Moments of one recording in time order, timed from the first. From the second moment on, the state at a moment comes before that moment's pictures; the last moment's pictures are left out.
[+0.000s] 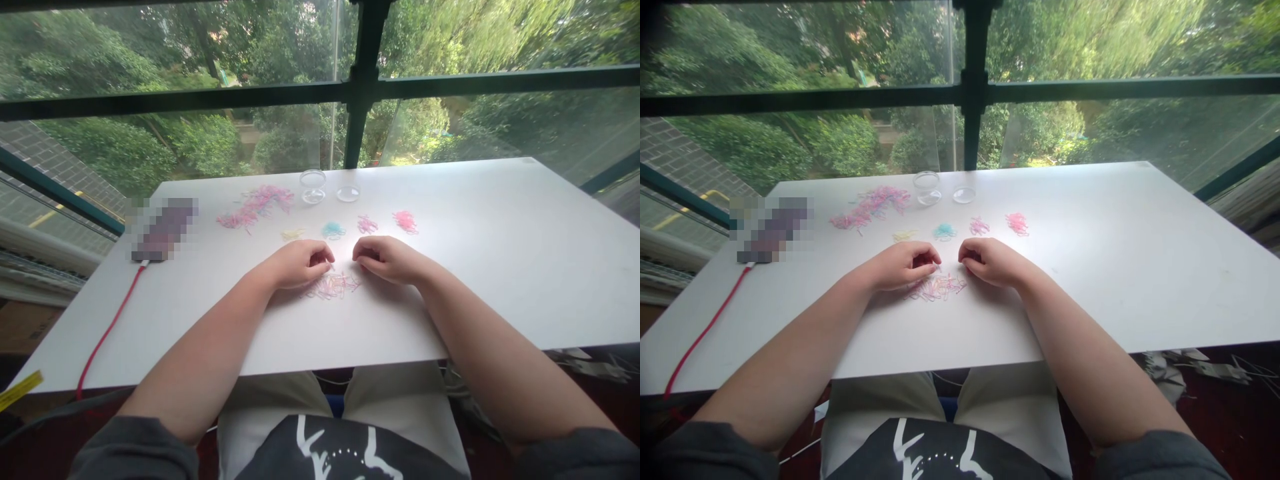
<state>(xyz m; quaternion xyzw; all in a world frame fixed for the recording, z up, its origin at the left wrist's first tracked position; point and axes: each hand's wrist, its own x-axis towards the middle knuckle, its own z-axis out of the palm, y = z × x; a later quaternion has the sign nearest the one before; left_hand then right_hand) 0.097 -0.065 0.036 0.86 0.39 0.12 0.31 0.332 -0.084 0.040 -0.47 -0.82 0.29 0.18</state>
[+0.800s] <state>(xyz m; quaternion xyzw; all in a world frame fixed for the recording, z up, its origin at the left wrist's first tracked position) 0.101 -0.067 0.038 0.87 0.38 0.11 0.29 0.331 -0.089 0.043 -0.37 -0.87 0.32 0.12</state>
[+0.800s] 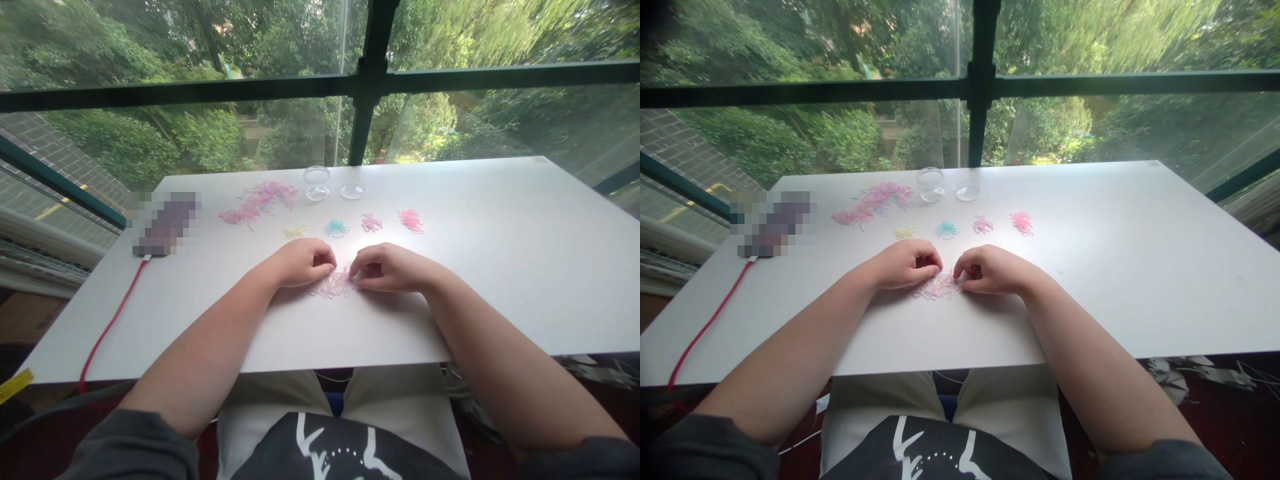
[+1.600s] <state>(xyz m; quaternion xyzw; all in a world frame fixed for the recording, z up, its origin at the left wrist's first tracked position) 0.101 -0.067 0.037 0.87 0.39 0.12 0.29 0.327 -0.088 0.040 -0.38 -0.81 0.41 0.16</state>
